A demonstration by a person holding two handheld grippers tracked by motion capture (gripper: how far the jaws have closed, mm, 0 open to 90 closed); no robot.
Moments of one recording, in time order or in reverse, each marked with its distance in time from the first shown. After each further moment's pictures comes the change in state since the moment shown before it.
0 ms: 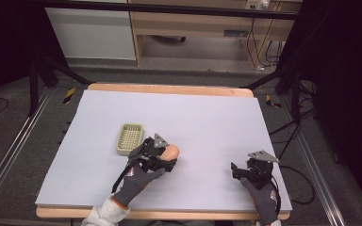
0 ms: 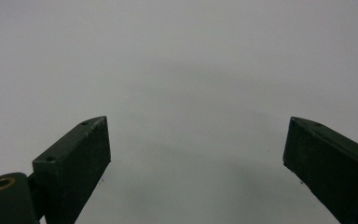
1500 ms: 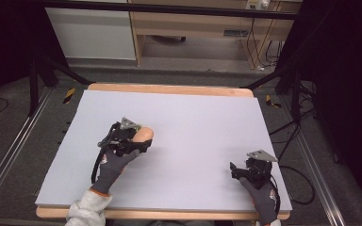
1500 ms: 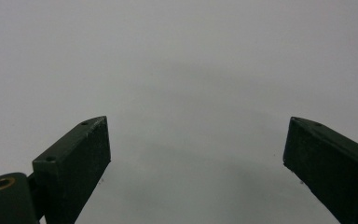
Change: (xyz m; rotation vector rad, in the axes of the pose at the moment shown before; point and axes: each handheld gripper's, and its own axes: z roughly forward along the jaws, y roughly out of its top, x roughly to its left) left arm 0.077 -0.002 -0.038 -0.101 0.111 -0.165; right arm 0.003 0.002 0.001 0.001 0.008 -0.008
